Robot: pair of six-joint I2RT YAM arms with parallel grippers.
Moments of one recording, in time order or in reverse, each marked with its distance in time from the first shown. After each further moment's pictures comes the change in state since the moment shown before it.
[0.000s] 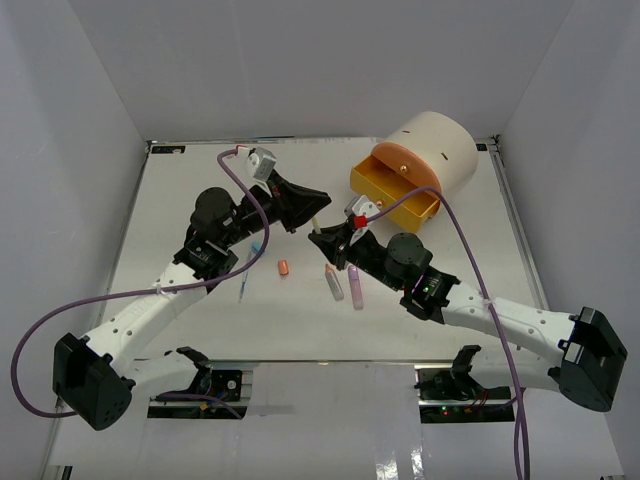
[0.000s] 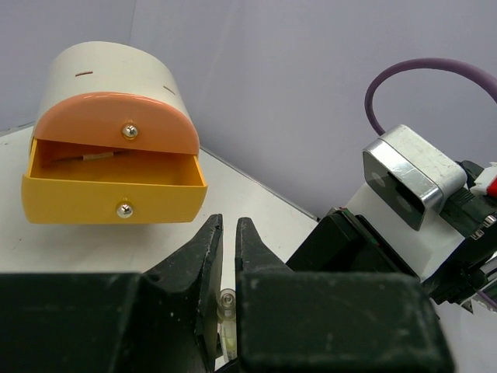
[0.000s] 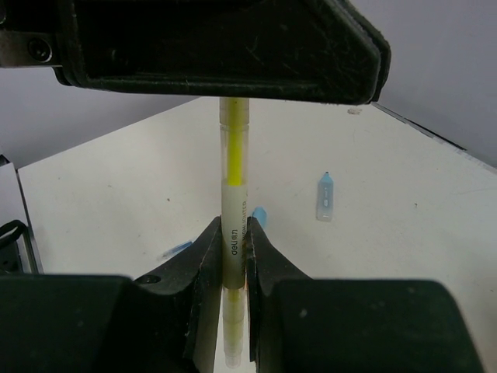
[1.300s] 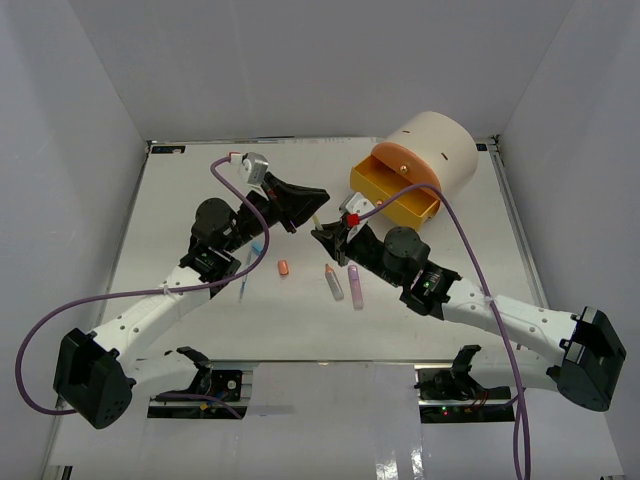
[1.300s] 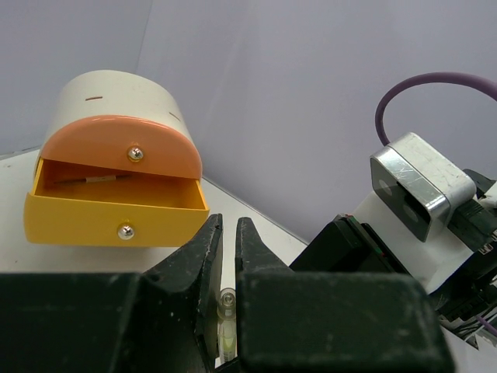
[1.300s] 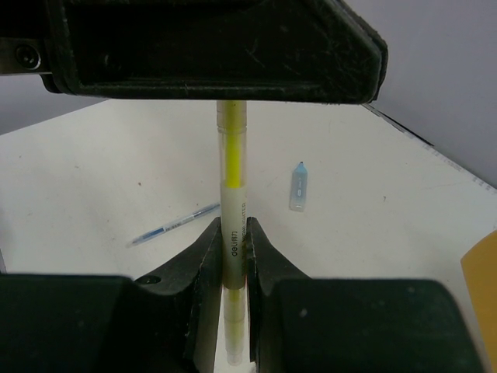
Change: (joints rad) left arm -0.005 0.010 -0.095 0.191 -0.053 -0.066; right arm -0.019 0.008 0.051 -0.092 0.015 -0.090
